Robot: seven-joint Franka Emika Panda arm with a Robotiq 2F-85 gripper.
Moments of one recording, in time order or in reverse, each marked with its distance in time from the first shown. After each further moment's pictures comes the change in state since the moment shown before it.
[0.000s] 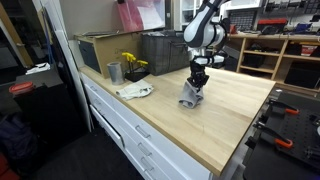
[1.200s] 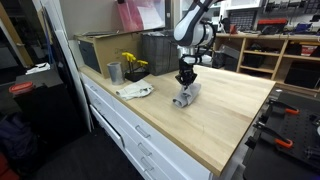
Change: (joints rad) arm 0.042 0.068 0.018 0.140 0.002 0.019 0.034
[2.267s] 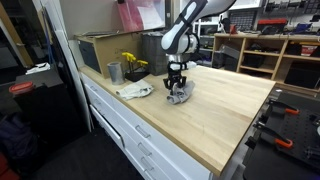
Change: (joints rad) arm 0.023 0.237 -0.001 0.318 -0.014 -0.092 0.081
